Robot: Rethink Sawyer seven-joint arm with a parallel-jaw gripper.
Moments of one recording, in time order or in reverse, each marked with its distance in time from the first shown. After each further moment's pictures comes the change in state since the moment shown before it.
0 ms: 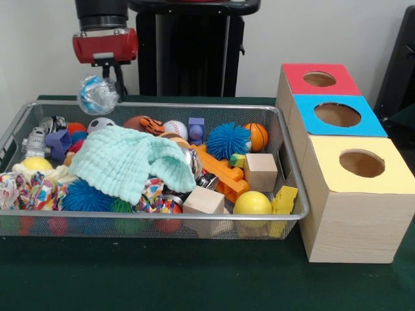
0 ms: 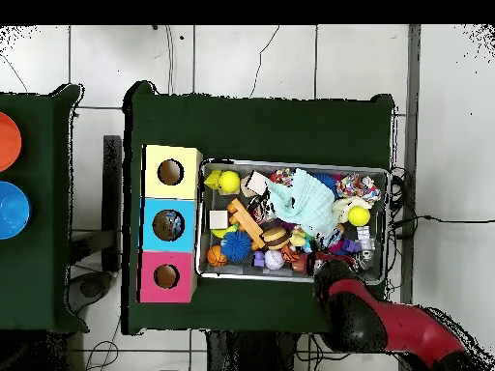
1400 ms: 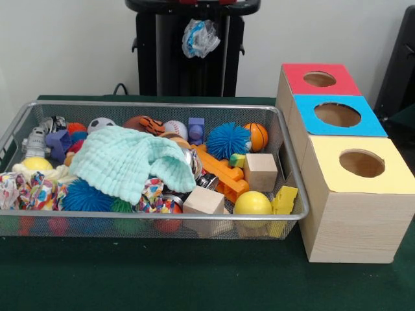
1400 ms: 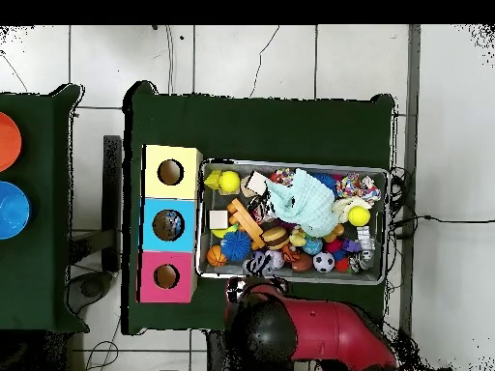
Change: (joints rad) arm 0.464 -0.357 -0.134 0.108 0.335 0.501 0.000
